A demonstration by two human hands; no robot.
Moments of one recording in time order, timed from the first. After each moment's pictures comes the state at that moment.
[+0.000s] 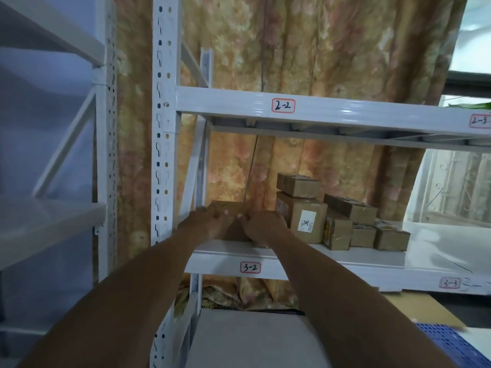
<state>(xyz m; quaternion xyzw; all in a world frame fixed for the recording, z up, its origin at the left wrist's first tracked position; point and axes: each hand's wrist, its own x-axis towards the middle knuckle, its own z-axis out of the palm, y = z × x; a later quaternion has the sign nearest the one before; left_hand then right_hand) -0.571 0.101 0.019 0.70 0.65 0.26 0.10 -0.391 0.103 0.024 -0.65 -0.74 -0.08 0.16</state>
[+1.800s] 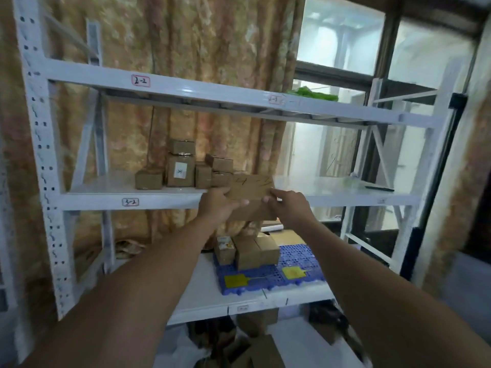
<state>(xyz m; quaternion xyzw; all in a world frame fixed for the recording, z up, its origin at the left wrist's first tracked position) -0.246 -0.175 -0.012 0.72 0.44 0.46 0.29 -0.055 -0.248 0.002 -0.68 -0.64 -0.04 0.35</state>
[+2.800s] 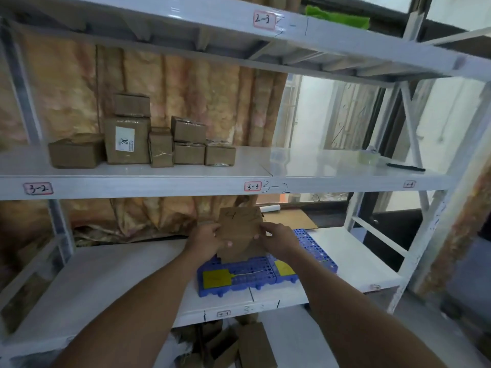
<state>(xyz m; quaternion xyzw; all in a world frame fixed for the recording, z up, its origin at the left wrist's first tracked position) -0.139 -0.004 -0.185 0.71 0.47 0.35 0.39 0.070 -0.081 -0.154 -0.71 -0.63 0.13 0.26</state>
